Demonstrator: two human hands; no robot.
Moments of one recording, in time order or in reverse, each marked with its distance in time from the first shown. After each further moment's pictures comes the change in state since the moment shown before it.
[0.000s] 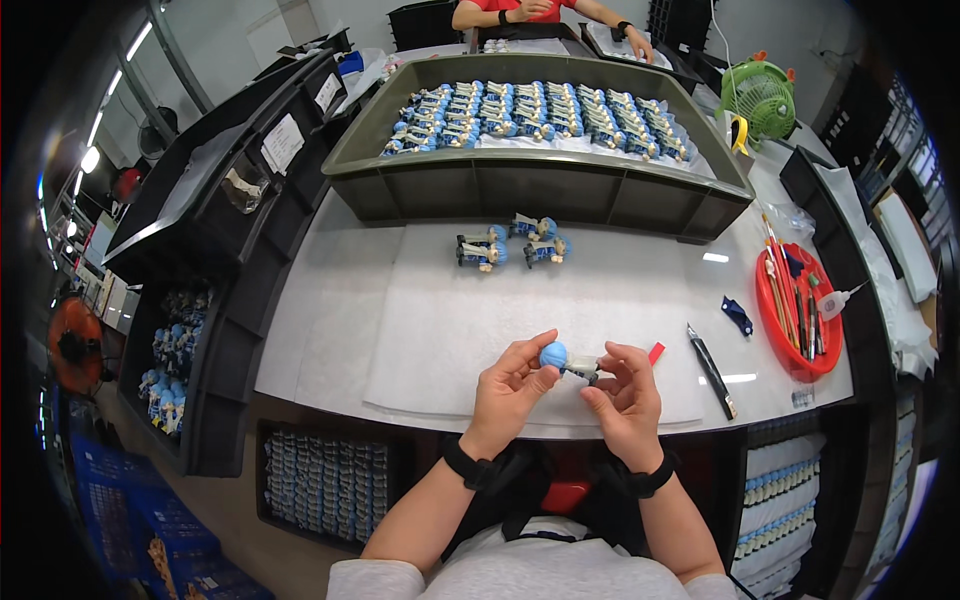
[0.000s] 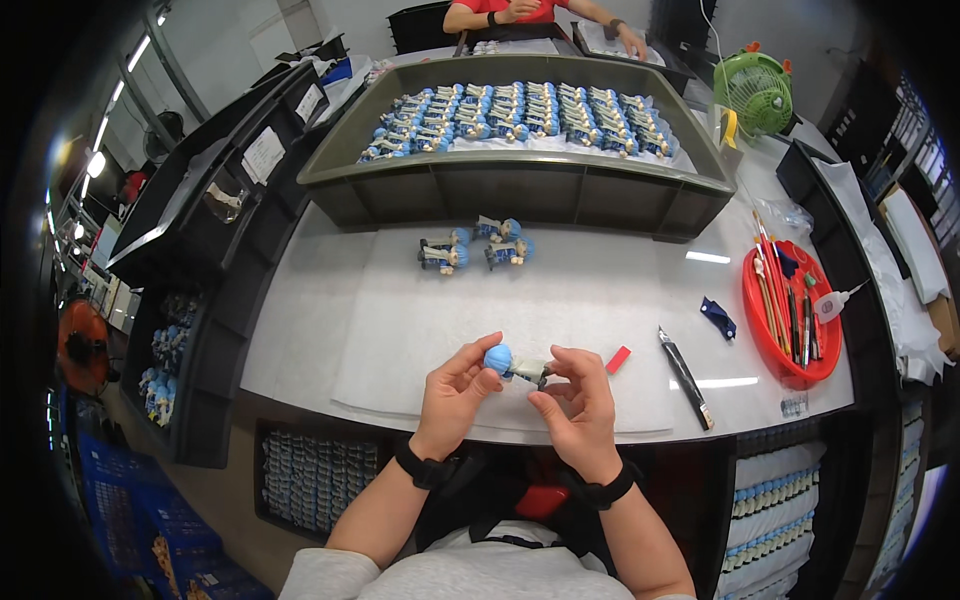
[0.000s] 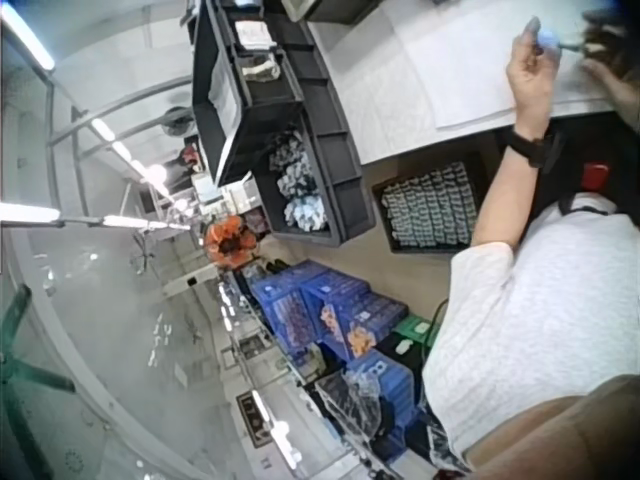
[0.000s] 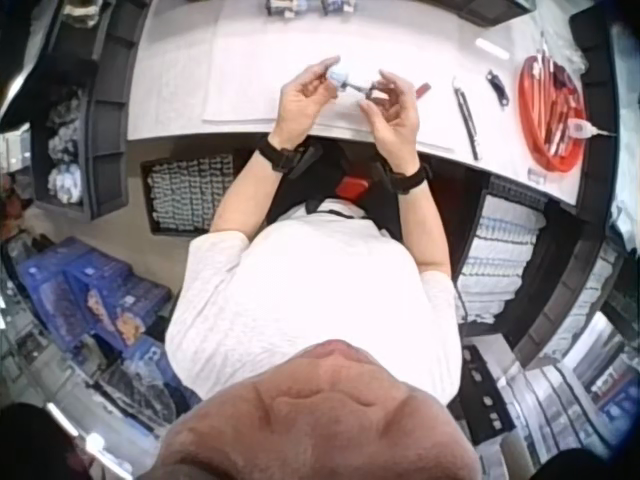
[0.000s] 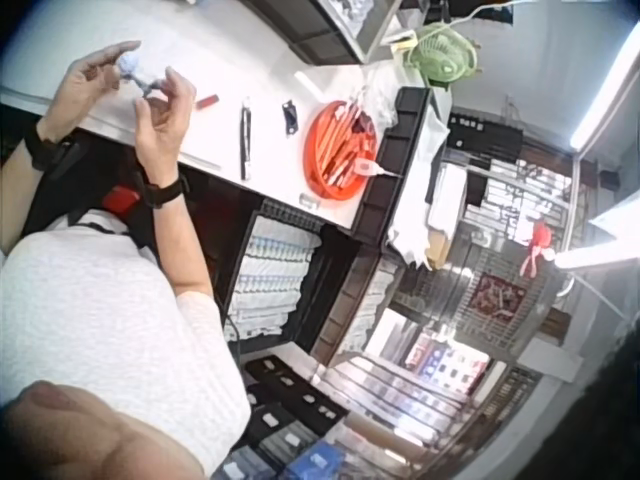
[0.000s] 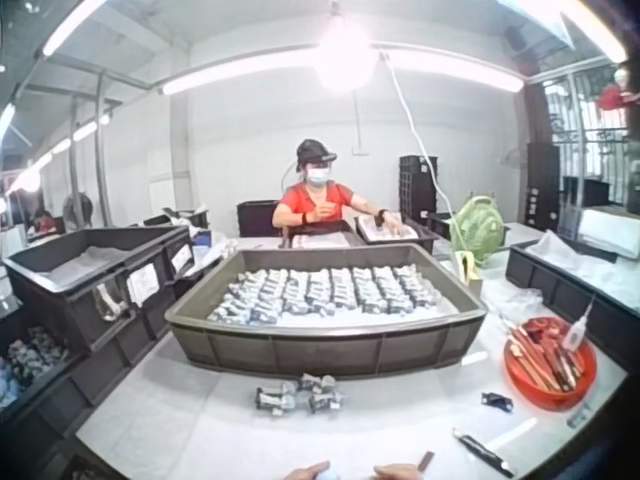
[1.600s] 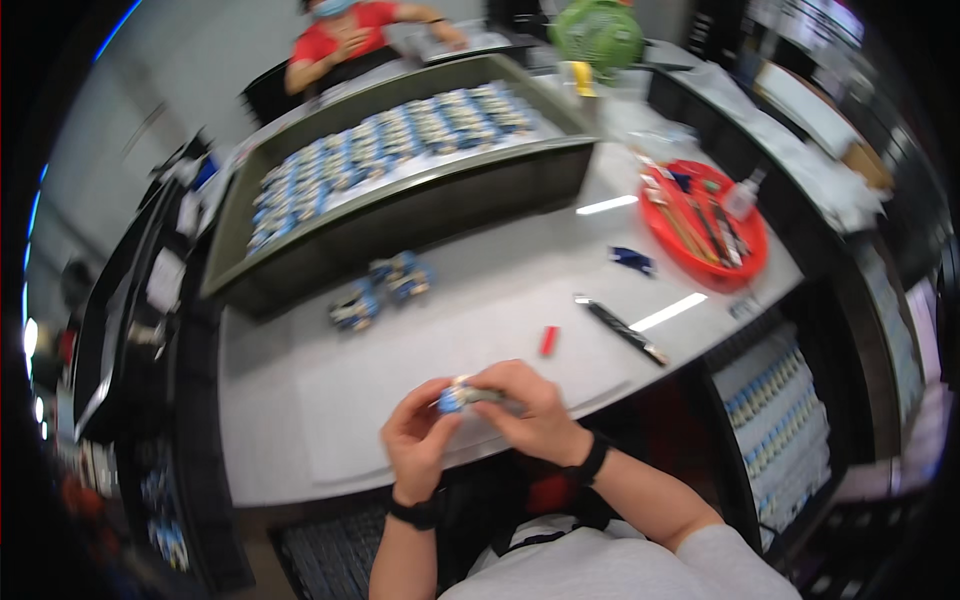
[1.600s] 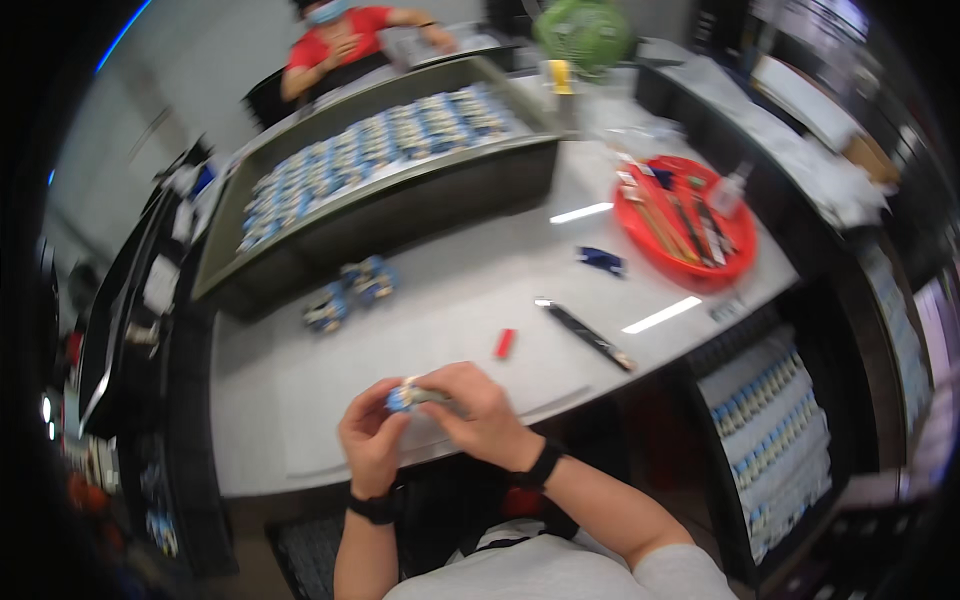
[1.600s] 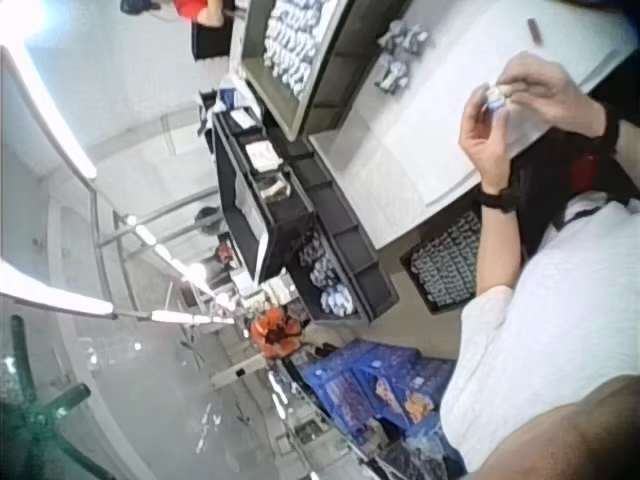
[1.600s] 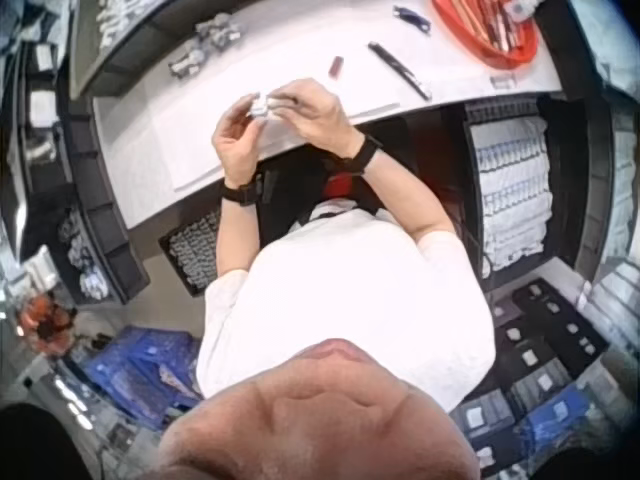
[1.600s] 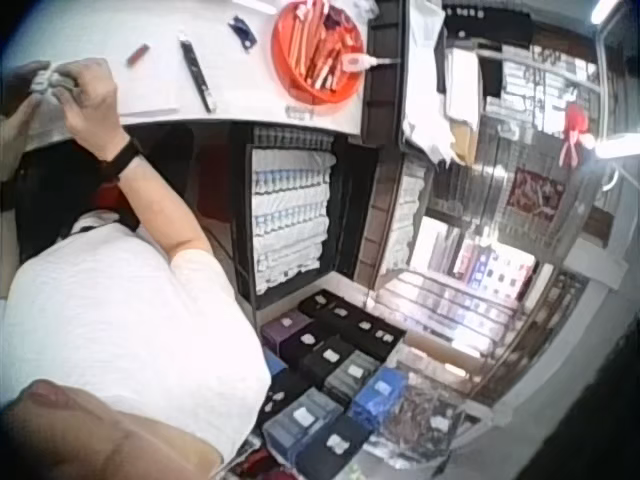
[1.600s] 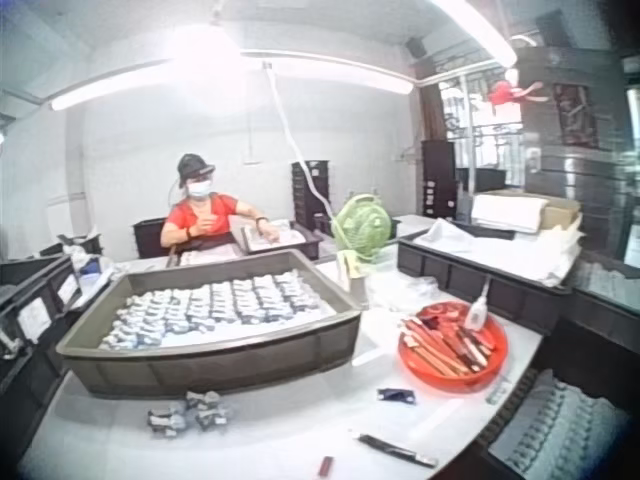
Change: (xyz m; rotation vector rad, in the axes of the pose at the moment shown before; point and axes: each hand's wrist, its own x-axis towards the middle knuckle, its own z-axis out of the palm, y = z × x) left_hand -0.001 0.002 0.002 0.146 -0.066 0.086; right_hand 0.005 -0.010 -0.004 -0.219 0.038 -0.148
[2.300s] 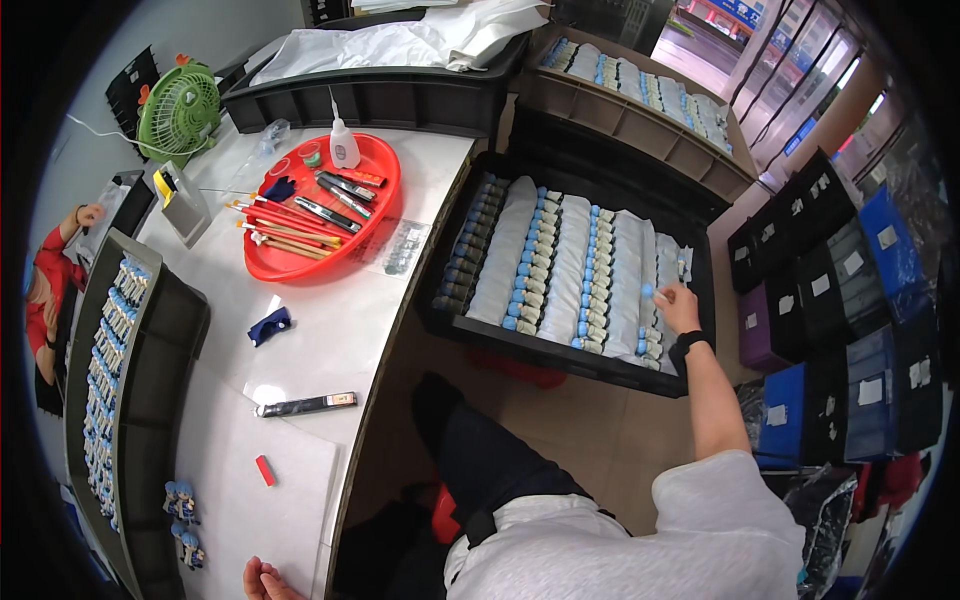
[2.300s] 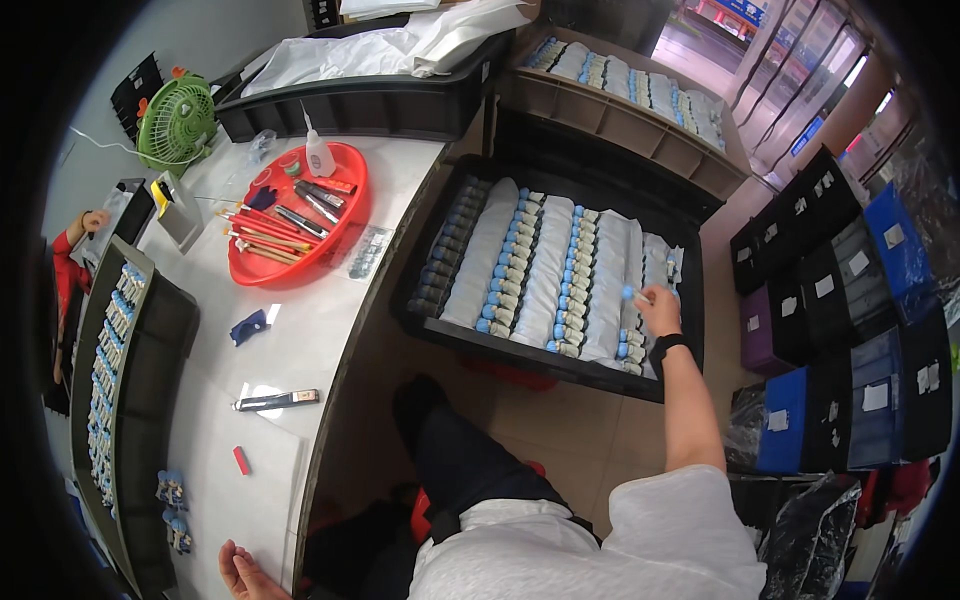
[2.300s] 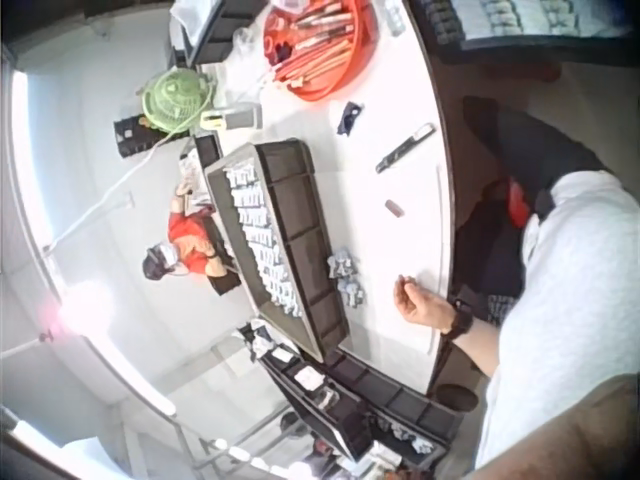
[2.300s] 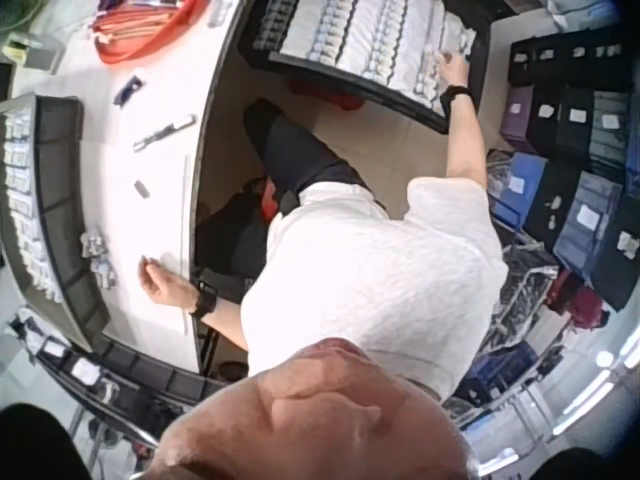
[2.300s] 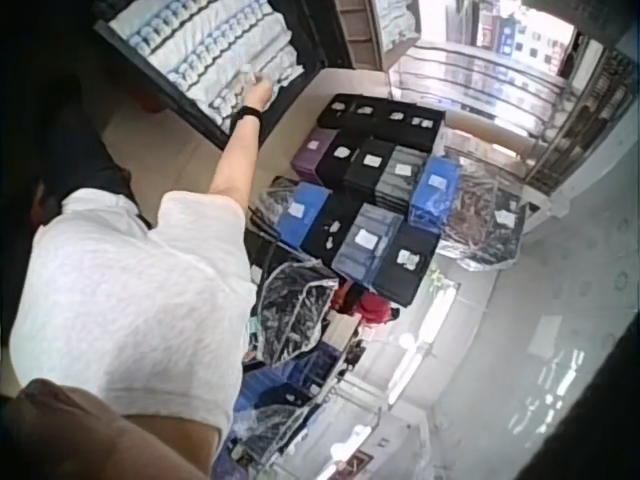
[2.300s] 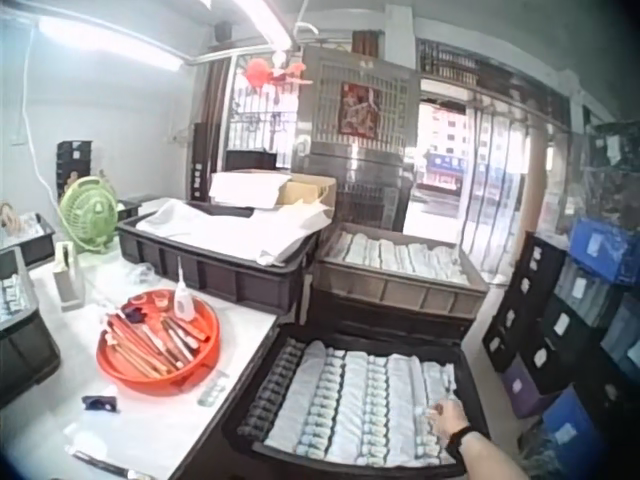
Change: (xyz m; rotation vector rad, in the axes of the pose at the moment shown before) left_hand -0.002 0.002 0.005 0.257 0.090 -0.050; right_hand -0.431 -0.023 -0.392 -1.171 1.037 1.094
